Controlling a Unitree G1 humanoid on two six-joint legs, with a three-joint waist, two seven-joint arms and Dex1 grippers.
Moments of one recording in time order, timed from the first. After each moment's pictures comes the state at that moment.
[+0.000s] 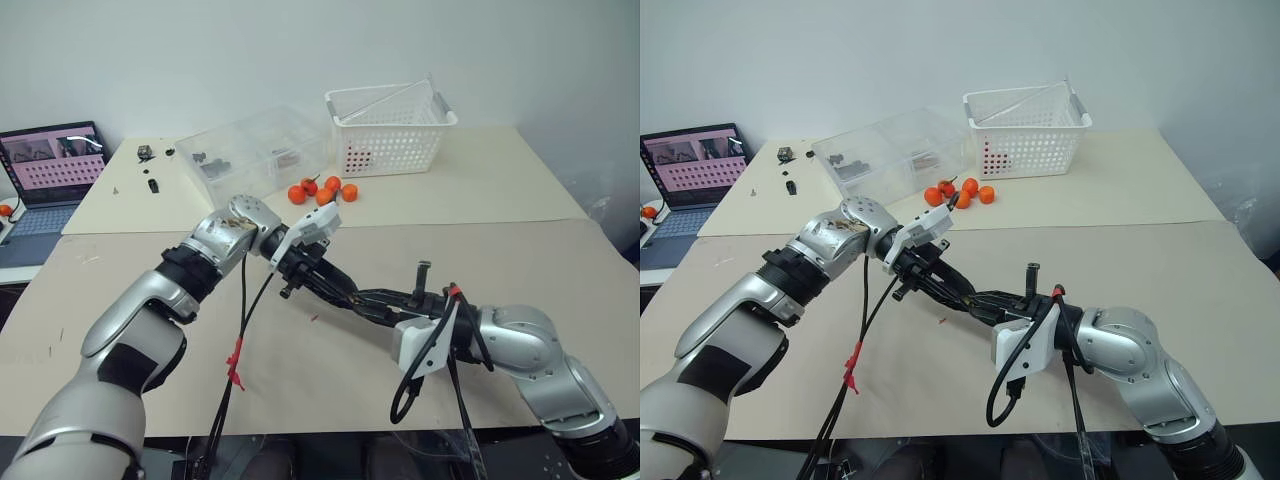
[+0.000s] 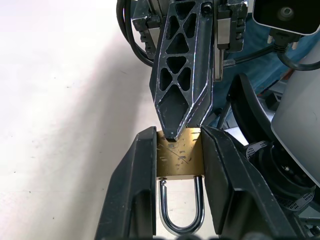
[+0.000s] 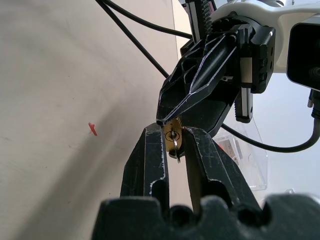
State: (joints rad) left arm -1.11 0.53 -0.71 0.53 -0.63 0.34 -1.61; right arm -0.17 -0.72 0.18 -0.56 -0.21 -0.17 0.80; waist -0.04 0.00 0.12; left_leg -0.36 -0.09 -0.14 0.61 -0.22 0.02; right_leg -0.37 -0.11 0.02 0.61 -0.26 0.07
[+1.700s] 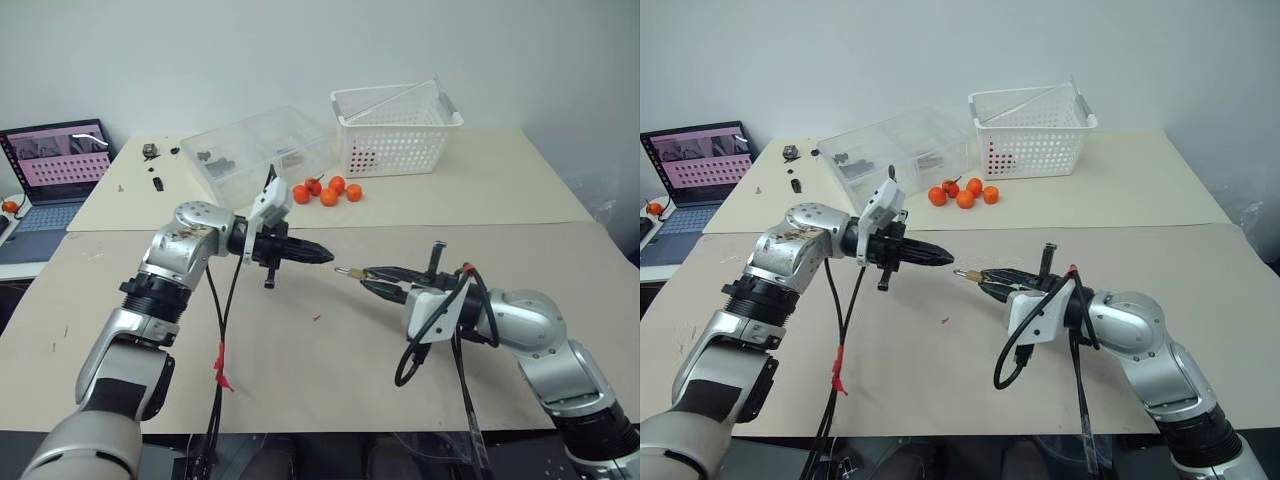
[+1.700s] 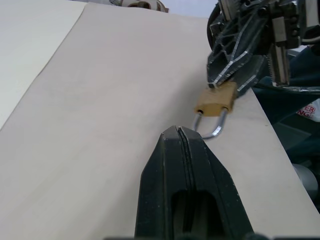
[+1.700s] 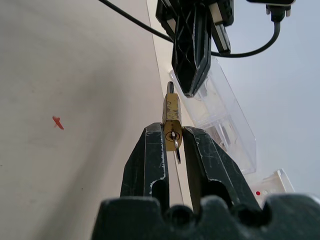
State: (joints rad) left arm -0.89 0.52 -0.25 0.37 -0.41 0.43 -1.40; right arm -0.23 -0.71 0.14 -0.47 -0.14 -0.15 0.77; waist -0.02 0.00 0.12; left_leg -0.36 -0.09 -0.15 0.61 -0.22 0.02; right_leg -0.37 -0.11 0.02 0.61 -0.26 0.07
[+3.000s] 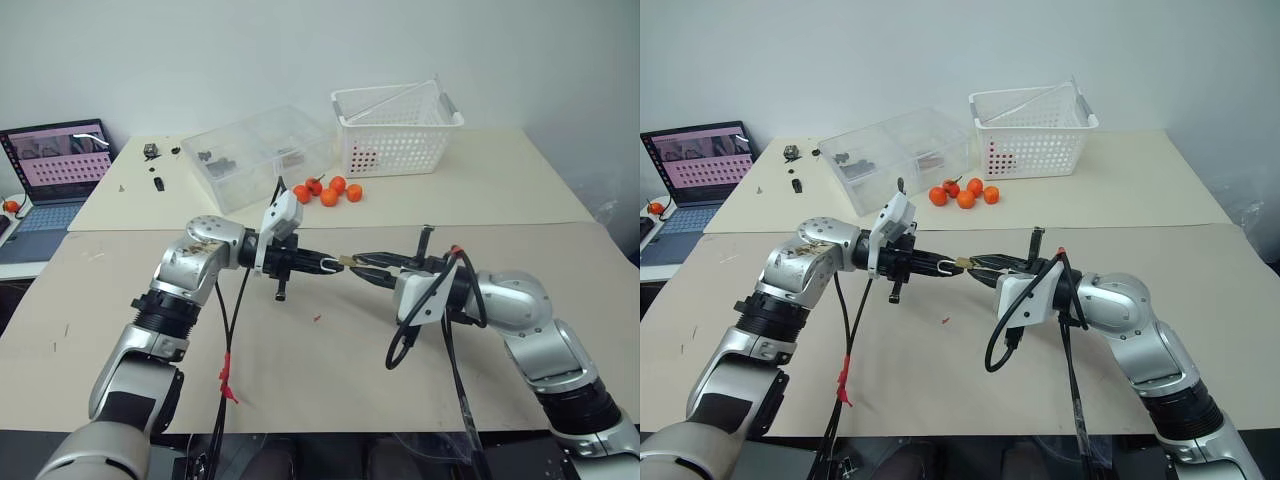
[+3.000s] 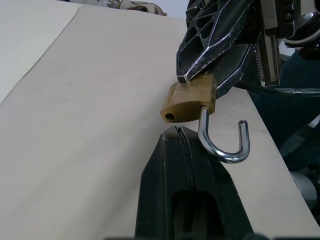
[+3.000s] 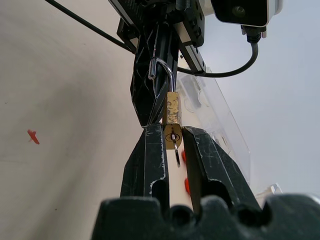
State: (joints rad) left arm -0.80 0.48 -0.22 0.24 -0.38 0.49 -1.37; right arm -0.36 -0.68 0.18 -0.36 -0.14 -0.19 0.78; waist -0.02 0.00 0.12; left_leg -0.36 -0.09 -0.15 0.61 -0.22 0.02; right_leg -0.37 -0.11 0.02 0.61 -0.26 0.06
